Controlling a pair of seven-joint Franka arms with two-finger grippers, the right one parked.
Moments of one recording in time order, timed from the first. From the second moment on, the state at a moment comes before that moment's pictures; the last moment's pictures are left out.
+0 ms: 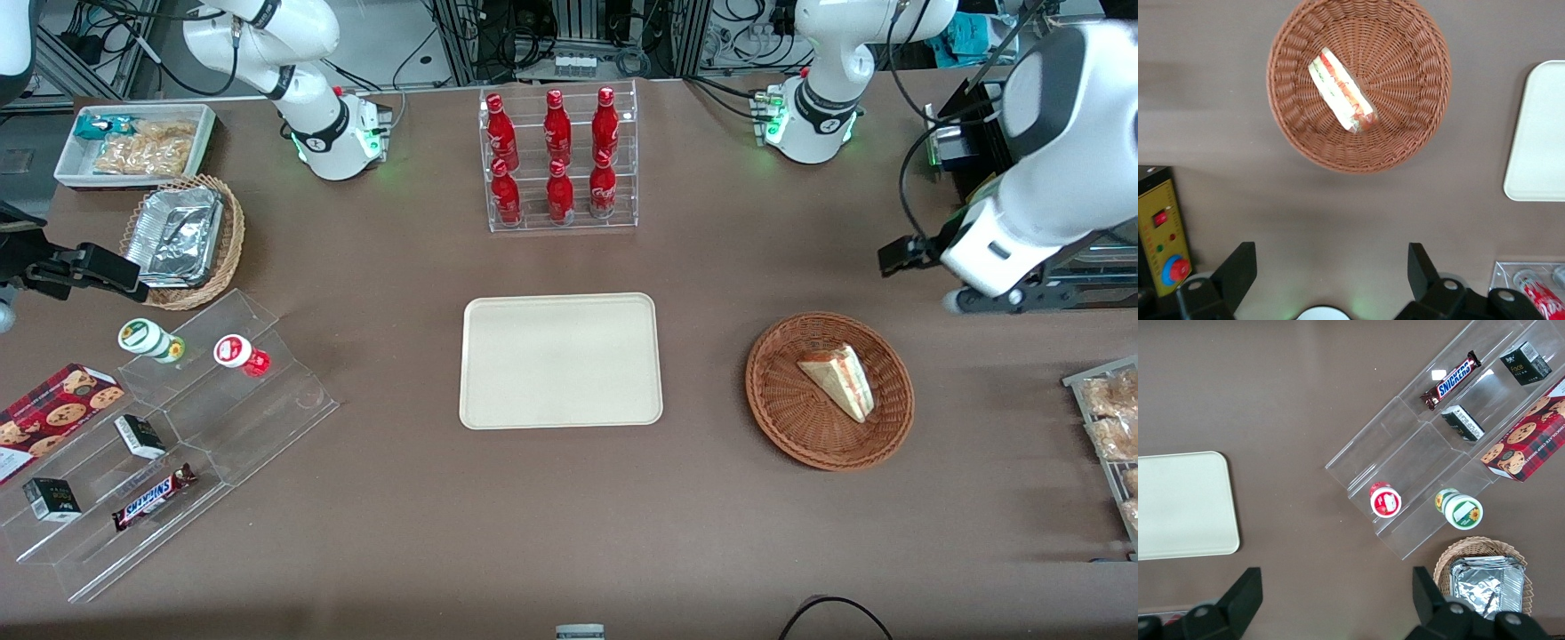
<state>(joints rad) -0.04 0.02 -0.08 -1.82 0.00 1.66 -0.14</state>
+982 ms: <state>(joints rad) -0.04 0.10 -0.08 -2.20 -0.01 2.27 -0.64</state>
